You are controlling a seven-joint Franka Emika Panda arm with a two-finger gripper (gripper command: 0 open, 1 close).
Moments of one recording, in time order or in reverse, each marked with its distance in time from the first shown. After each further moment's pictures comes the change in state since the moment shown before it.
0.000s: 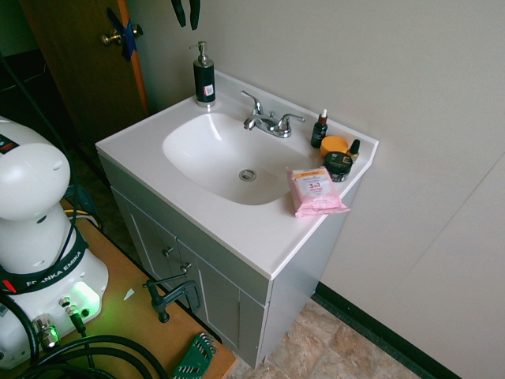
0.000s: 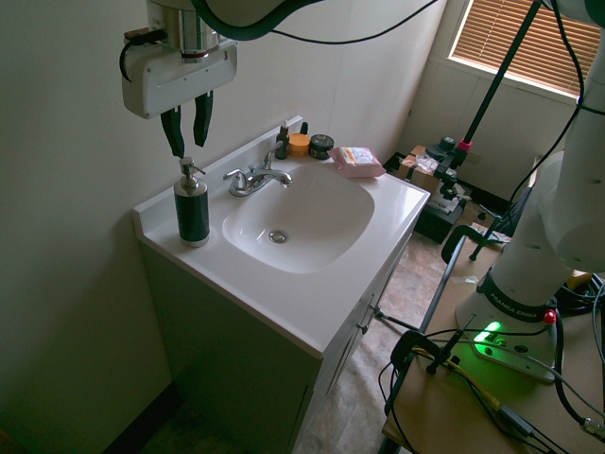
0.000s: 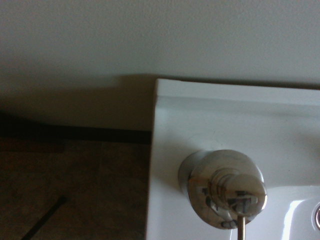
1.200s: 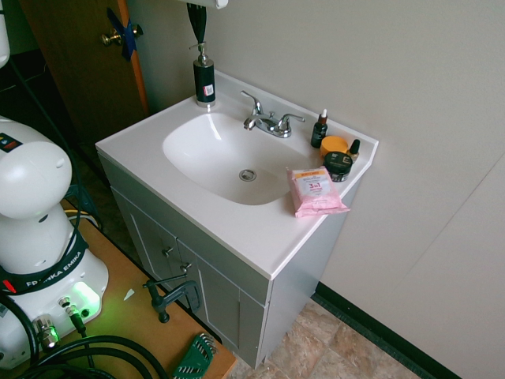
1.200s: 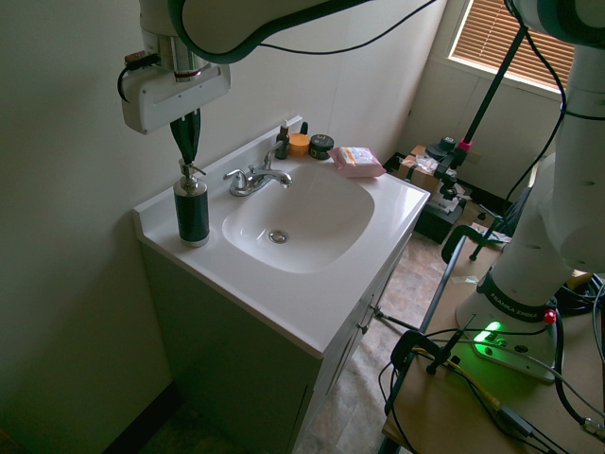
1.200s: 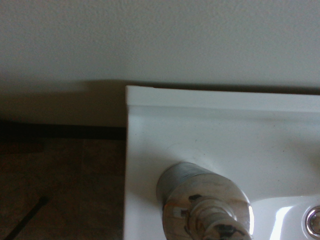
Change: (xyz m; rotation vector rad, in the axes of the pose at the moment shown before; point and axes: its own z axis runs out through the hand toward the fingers) arm 0.018 -0.009 0.037 -0.051 0.002 0.011
